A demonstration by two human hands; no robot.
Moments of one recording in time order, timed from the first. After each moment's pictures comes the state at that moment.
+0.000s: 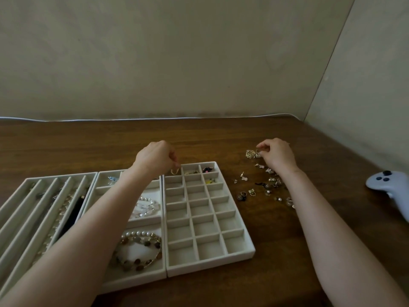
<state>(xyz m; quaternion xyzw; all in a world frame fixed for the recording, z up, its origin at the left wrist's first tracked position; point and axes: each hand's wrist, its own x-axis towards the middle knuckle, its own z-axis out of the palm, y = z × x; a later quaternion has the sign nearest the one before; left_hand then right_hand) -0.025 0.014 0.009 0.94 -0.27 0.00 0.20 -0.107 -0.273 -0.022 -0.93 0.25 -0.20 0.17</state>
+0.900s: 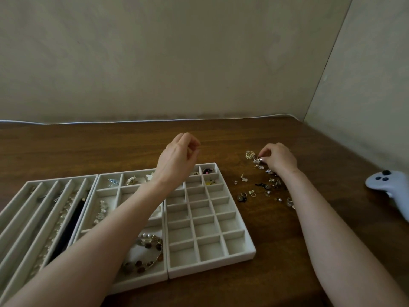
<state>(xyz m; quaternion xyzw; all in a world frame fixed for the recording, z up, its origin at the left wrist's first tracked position) -0.047 -0.013 -0.009 0.82 -0.37 0.19 0.39 -0.106 -0.279 -0.026 -0.92 0.31 -0.16 0.16</state>
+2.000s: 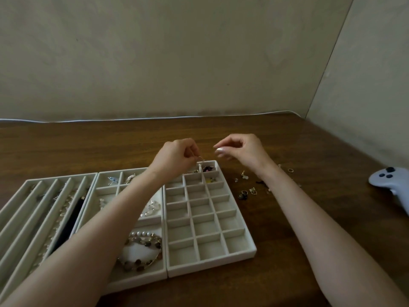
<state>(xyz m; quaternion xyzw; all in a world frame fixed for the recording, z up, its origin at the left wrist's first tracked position) -0.050 -0.005 0.009 0.87 -0.35 0.02 0.34 -0.115 -0.187 0.004 -0.87 0.04 -0.17 0.46</state>
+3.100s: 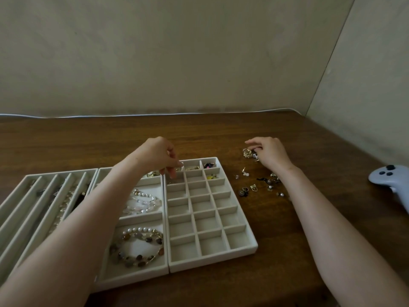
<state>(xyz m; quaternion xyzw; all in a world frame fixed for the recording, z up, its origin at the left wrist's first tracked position) -0.031 0.025 0.019 0.92 -0.28 -0.11 0.27 -0.104 -0.259 -0.025 -0.94 0.18 -0.19 0.22</state>
